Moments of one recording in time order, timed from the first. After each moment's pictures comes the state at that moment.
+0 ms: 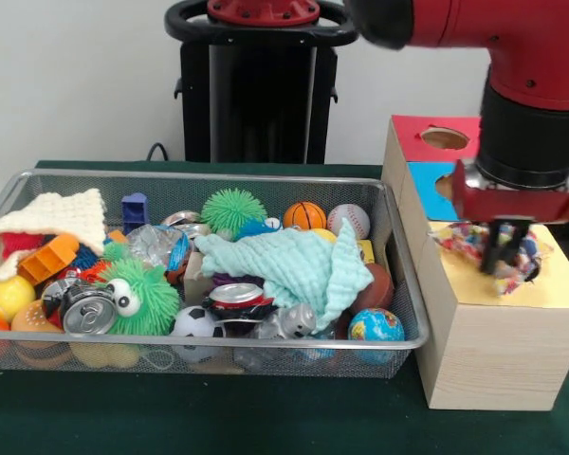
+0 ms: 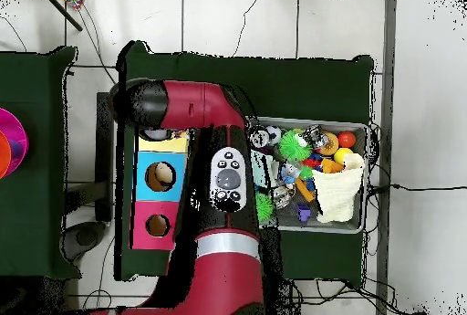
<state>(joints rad) 0.04 -0.42 -0.05 1.14 0.05 0.88 1.80</state>
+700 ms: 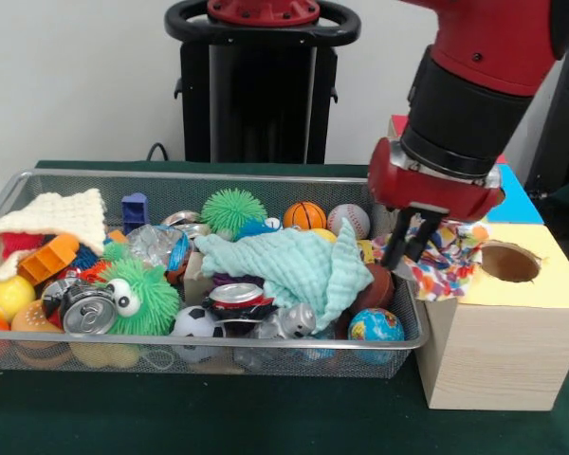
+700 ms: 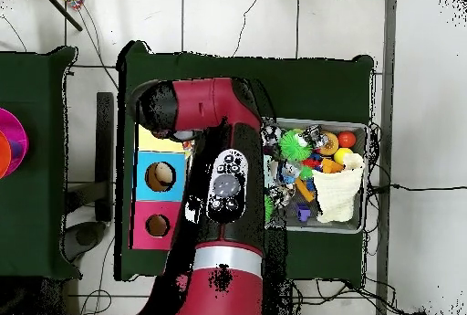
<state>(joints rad) 0.04 -0.42 -0.16 1.09 -0.10 0.89 1.80</state>
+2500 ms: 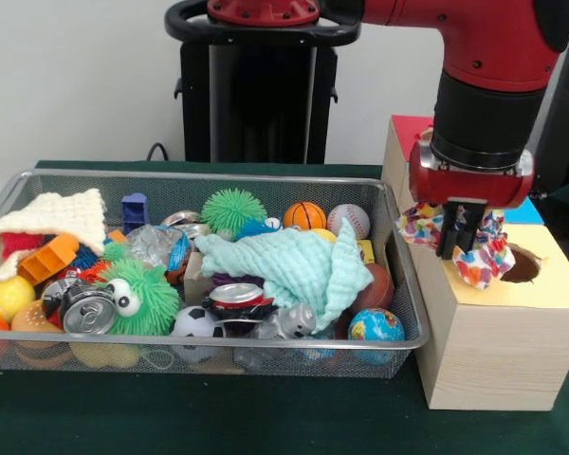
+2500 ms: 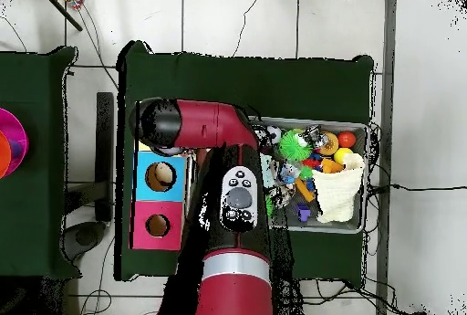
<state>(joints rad) 0.02 -0.48 -0.06 1.30 0.08 0.75 1.80</state>
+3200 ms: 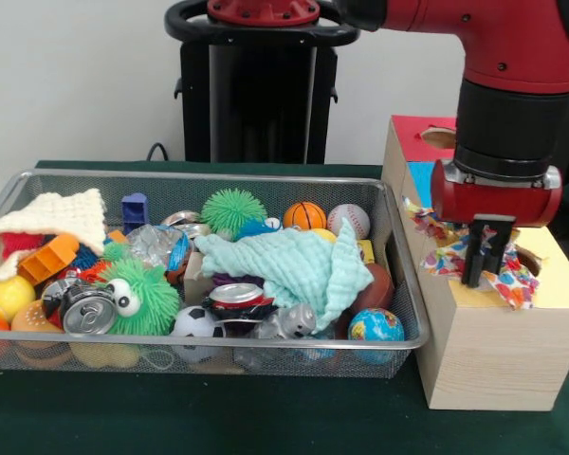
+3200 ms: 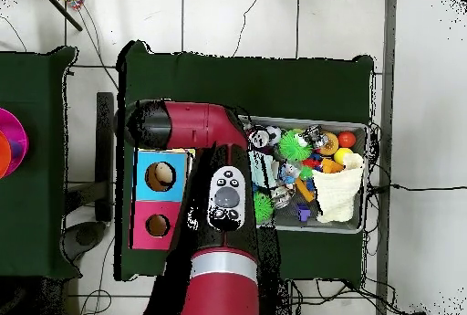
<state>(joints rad) 0.05 -0.47 -0.08 1.28 0.09 0.60 1.80</state>
